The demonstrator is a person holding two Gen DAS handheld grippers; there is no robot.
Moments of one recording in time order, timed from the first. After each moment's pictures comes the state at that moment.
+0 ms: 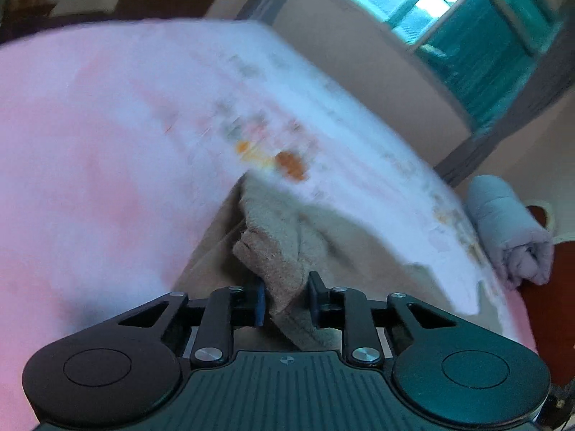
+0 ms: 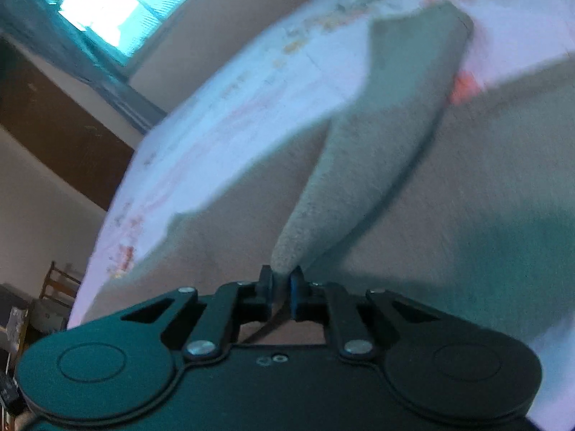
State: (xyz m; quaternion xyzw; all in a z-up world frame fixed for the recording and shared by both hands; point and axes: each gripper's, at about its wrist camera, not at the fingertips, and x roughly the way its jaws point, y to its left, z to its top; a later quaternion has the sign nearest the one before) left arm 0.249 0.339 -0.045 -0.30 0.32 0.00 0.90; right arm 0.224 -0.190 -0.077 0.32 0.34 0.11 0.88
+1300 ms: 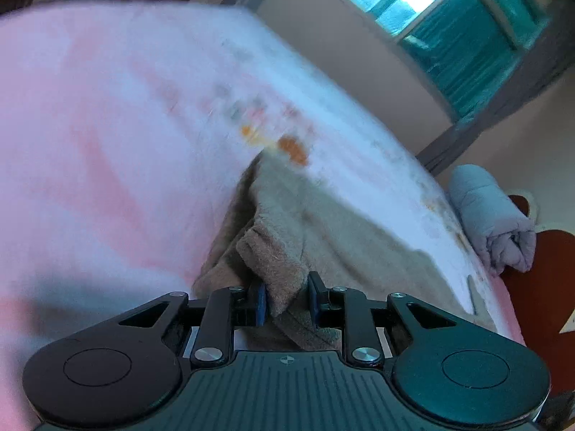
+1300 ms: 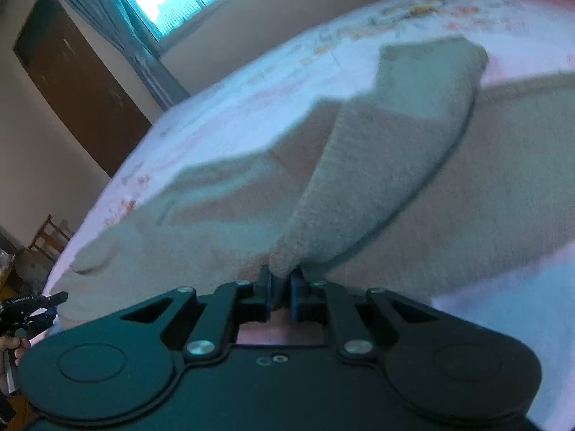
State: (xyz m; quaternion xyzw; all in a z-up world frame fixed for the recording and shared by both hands) left arm 0.243 0.361 -0.075 -0.30 0.32 -0.04 0.90; right arm 0.173 -0.188 -0.096 0.25 0.32 0.13 0.91
